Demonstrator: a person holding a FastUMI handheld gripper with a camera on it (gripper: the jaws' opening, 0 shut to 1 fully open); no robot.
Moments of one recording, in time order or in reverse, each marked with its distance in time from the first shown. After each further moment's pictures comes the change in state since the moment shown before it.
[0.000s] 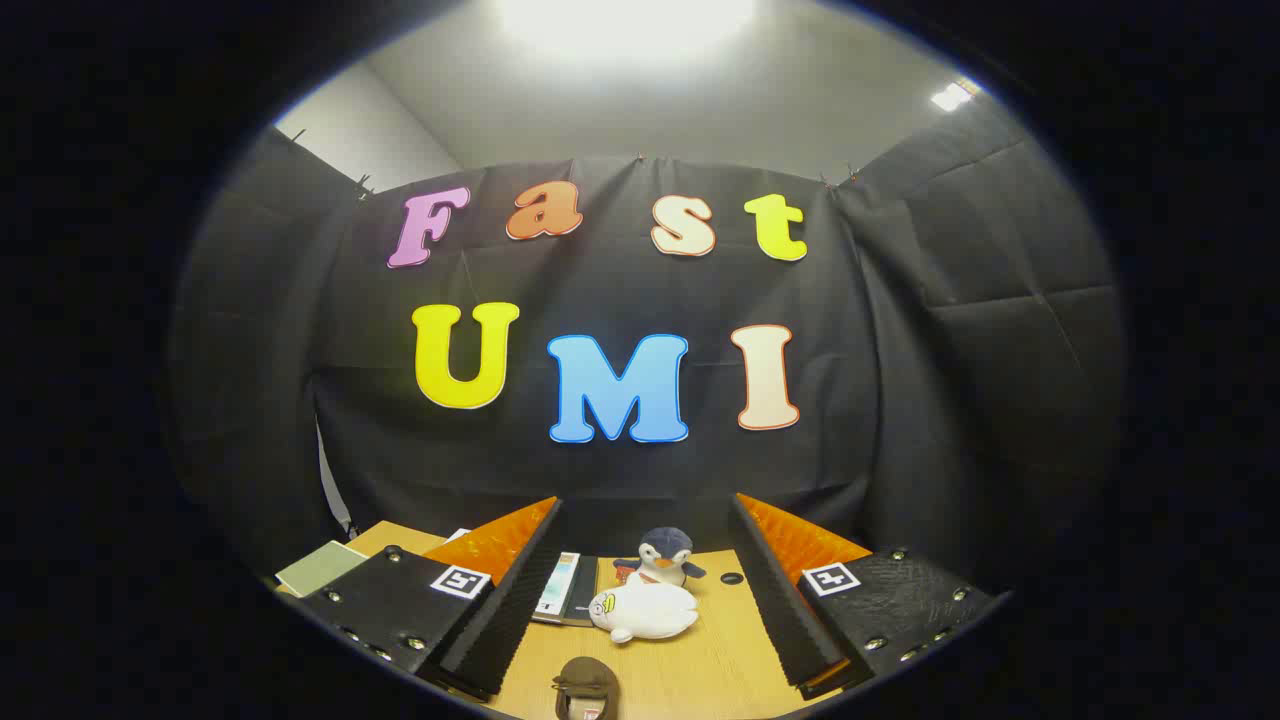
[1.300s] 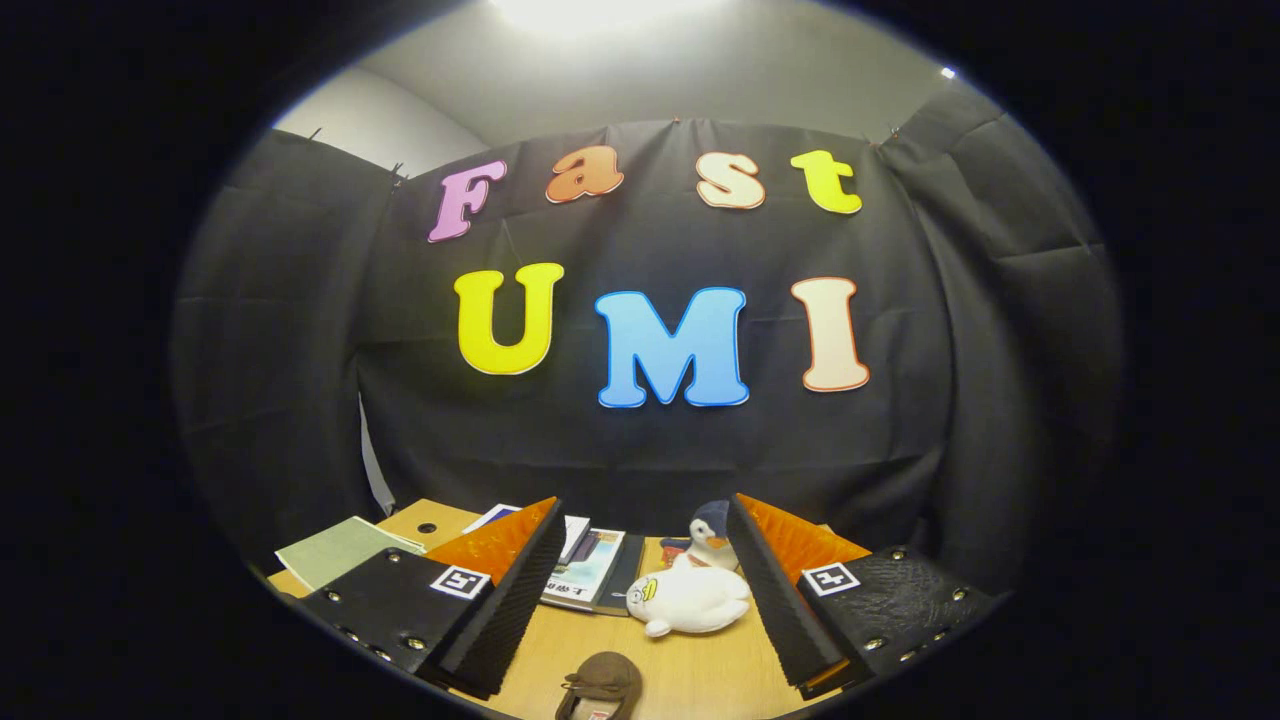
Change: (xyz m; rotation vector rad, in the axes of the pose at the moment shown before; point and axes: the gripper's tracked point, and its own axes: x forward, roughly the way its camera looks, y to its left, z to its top) arm 0.048 0.038 -0.072 0.021 0.079 0.215
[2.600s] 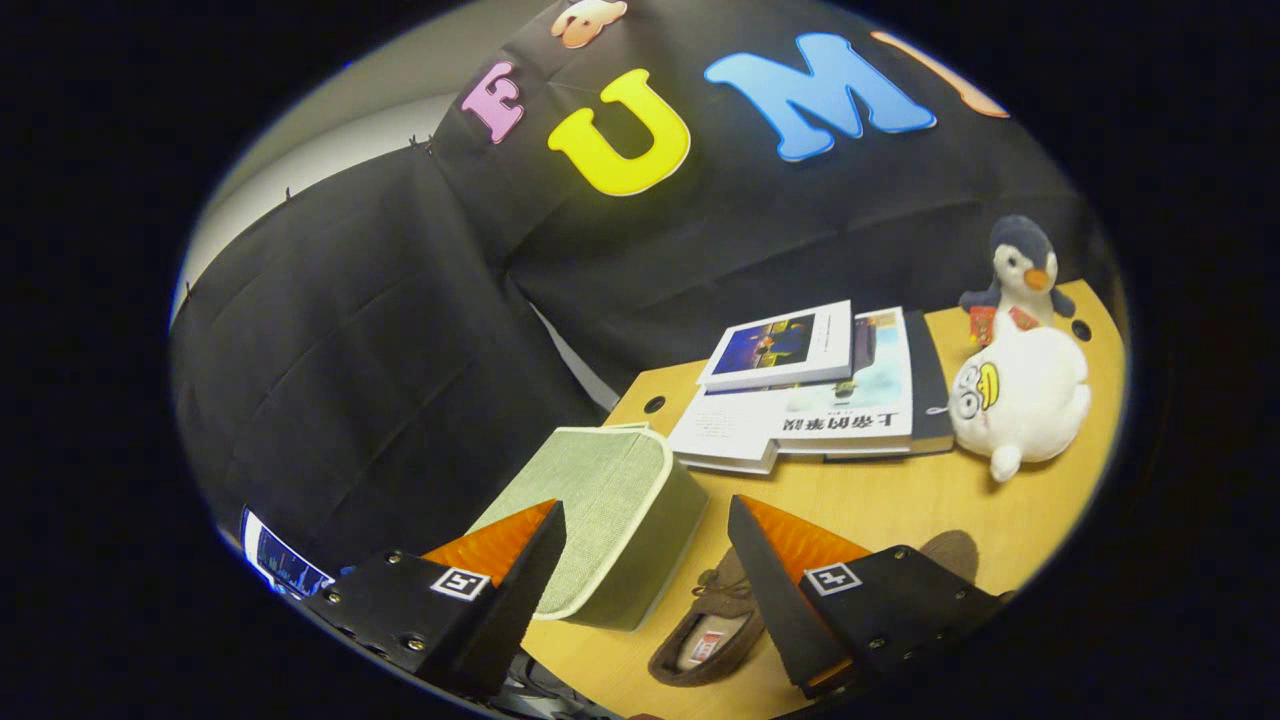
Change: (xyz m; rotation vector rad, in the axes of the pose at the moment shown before) arm 0.036 0.228 -0.172 0.438 0.549 0.627
